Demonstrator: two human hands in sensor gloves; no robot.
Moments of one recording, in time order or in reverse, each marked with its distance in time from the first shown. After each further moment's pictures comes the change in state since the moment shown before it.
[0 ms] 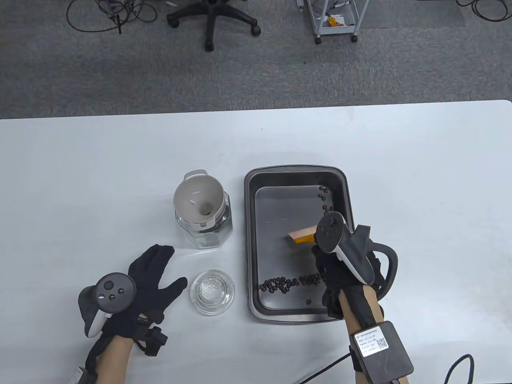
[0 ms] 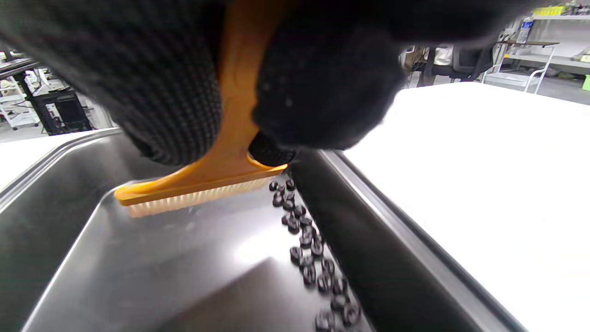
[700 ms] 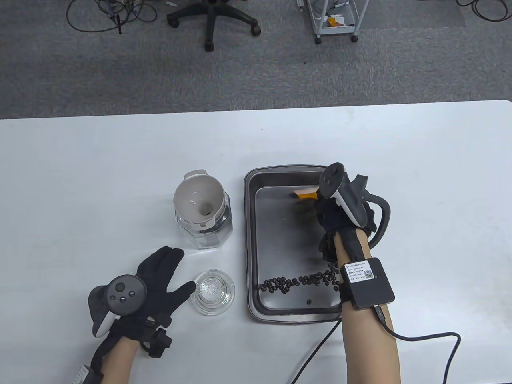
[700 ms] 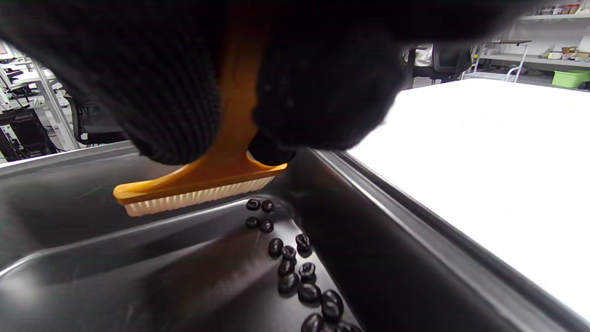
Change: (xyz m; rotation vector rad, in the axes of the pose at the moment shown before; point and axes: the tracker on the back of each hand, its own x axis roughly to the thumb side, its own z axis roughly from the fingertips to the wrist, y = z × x) left_hand 0.011 -0.011 -0.001 -0.026 -0.052 -0.057; right_hand 0.013 0.008 -0.096 -0.027 0.068 -0.041
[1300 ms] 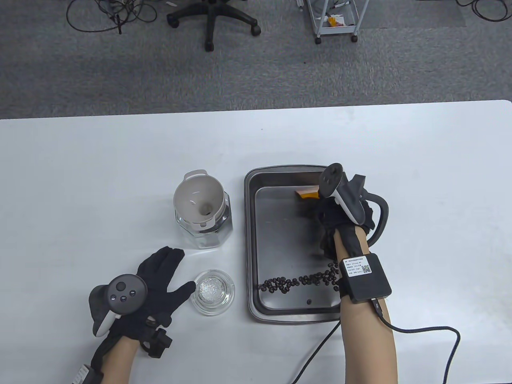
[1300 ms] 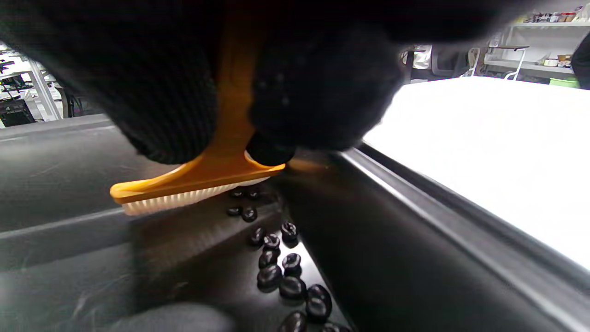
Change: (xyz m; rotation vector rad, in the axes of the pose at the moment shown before) left_hand 0.000 0.000 -0.001 -0.008 0.005 -0.002; right_hand -0.004 0.018 -0.012 0.002 0.010 0.024
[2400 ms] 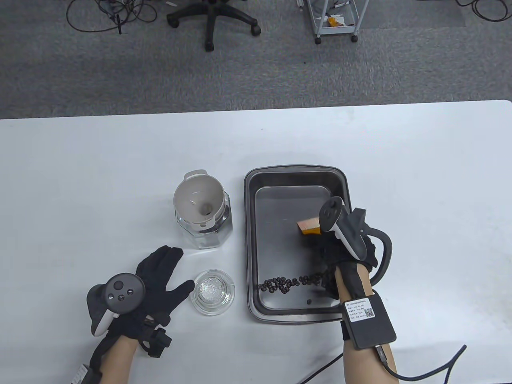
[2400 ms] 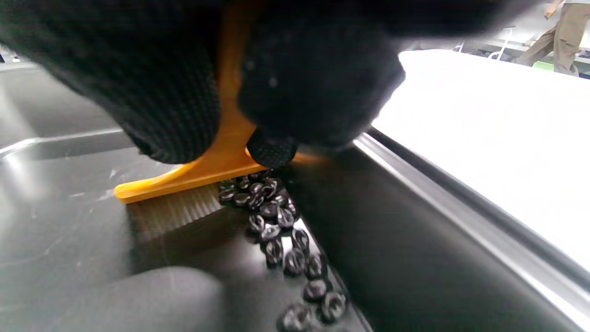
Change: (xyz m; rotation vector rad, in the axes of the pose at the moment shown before) left_hand -0.002 0.002 -0.001 0.002 0.005 0.021; right_hand -0.023 0.016 0.071 0.112 0.033 0.056
